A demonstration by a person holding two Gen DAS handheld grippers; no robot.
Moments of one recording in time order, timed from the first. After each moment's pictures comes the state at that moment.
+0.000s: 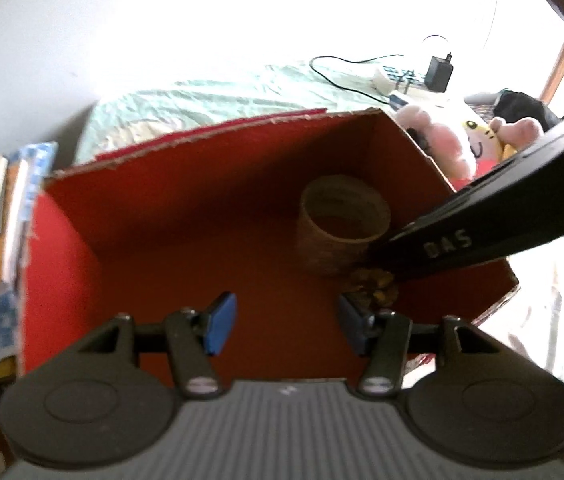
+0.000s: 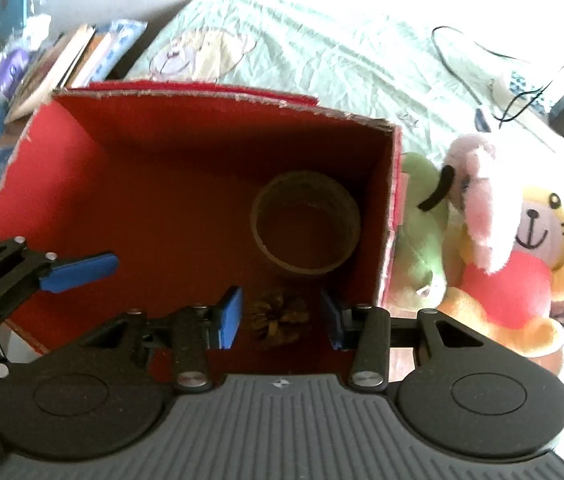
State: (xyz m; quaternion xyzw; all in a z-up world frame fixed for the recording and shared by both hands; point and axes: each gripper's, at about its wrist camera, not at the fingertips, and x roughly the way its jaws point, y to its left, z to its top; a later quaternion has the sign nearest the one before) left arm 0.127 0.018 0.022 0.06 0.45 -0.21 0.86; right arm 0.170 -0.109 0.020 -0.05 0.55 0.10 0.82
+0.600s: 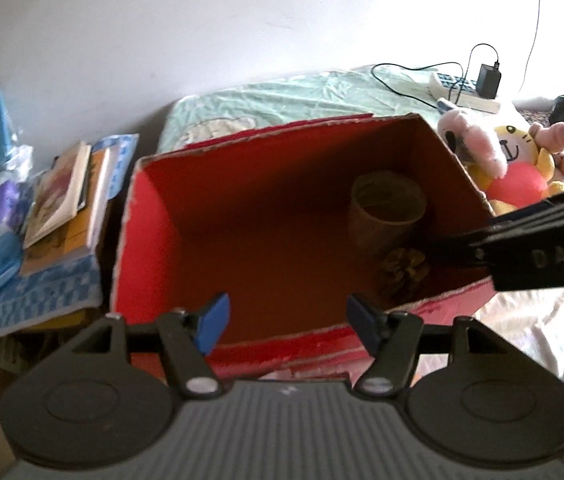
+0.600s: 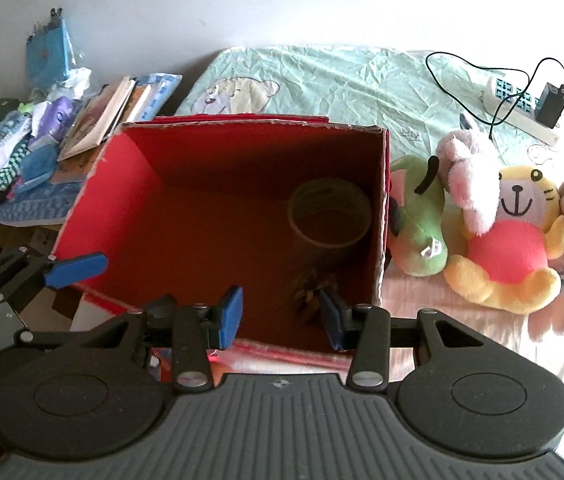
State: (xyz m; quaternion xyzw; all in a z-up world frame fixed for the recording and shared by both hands) left arm 0.078 0.025 0.055 0.08 0.45 -0.10 0.88; right arm 0.112 -0.126 0.055 0.01 0.50 0.14 0.85
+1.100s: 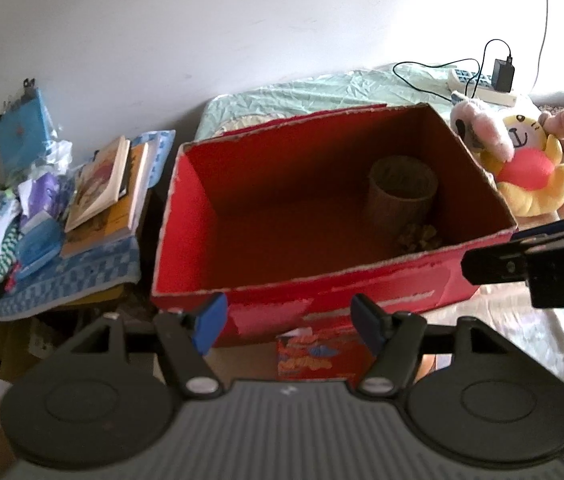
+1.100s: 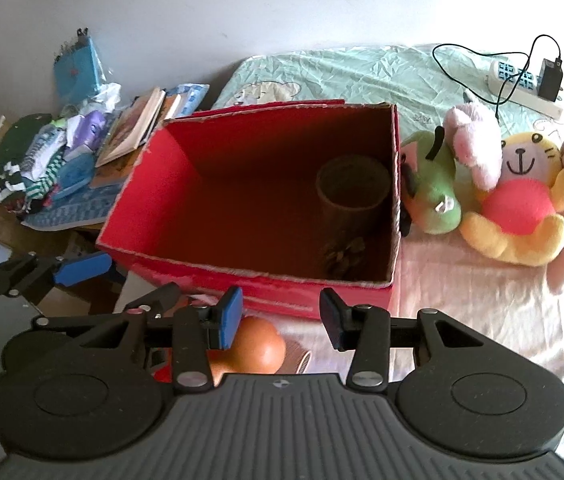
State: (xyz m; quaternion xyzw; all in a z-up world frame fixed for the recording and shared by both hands) left arm 0.035 0.026 0.067 0.11 0.44 -0.06 0.89; right arm 0.062 -0.137 0.061 0.07 0.48 0.16 0.86
